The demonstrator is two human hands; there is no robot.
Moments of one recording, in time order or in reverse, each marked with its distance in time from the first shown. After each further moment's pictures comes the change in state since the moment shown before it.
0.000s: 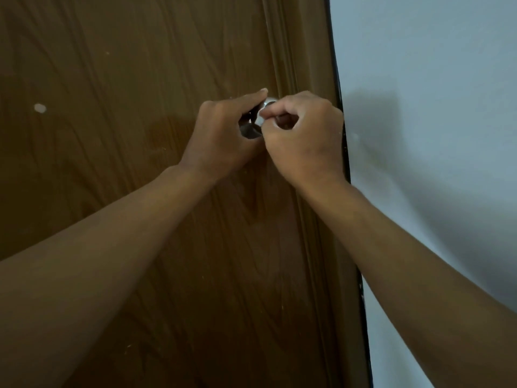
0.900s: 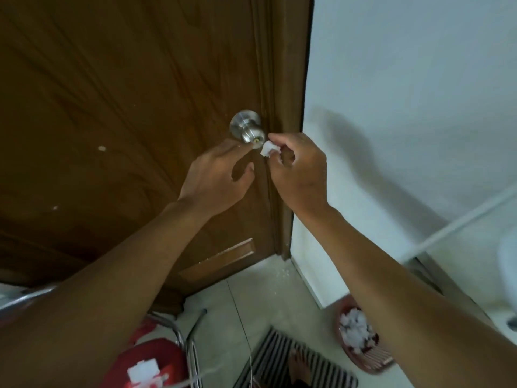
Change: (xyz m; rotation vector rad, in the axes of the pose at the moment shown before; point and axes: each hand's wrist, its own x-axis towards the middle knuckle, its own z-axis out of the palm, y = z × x) left_hand 0.093 0.077 -0.118 -0.104 -0.697 -0.661; right_hand 0.094 -0.116 -0.090 -0.232 -0.460 0.570
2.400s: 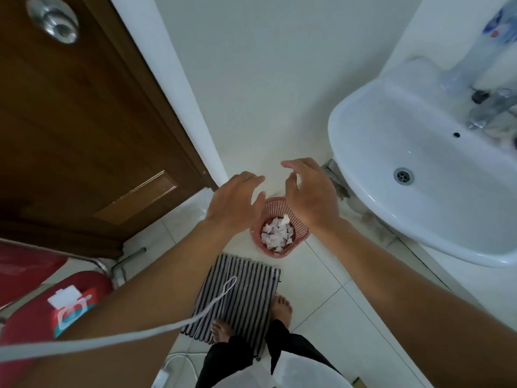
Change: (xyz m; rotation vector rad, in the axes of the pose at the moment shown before) left_hand -0.158 0.337 0.169 -0.149 -0.604 -0.153; right_hand -0.217 0.180 -0.315 -0.374 -0.245 0.321
